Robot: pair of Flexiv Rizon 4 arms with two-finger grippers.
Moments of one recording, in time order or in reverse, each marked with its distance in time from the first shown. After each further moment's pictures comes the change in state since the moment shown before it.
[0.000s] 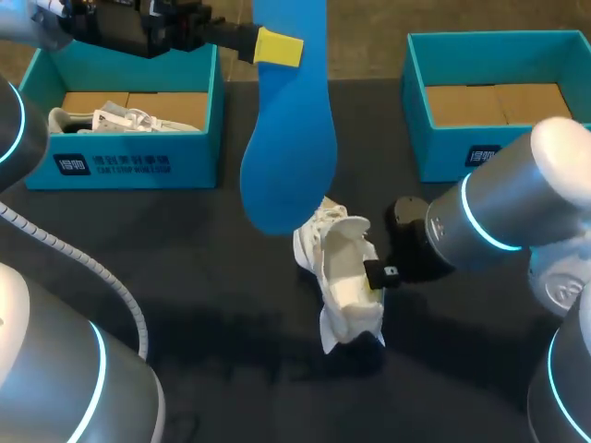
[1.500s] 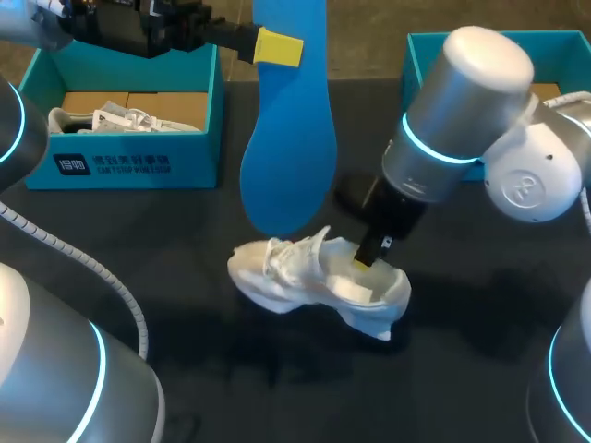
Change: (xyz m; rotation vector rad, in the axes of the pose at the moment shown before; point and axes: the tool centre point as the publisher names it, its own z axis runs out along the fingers) left arm 0.000 0.000 0.000 0.000 0.000 0.000; right arm -0.001 0.043 -0.003 0.267 0.041 -0.813
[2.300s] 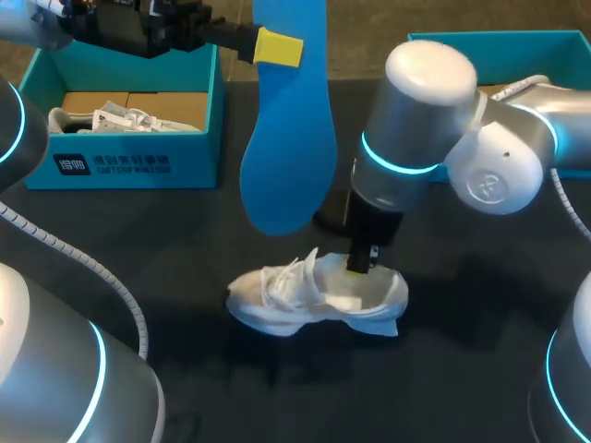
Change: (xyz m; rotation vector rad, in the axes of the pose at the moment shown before) left arm 0.000 0.000 0.000 0.000 0.000 0.000; right arm -0.005 0.004 0.021 0.132 -0.056 -0.233
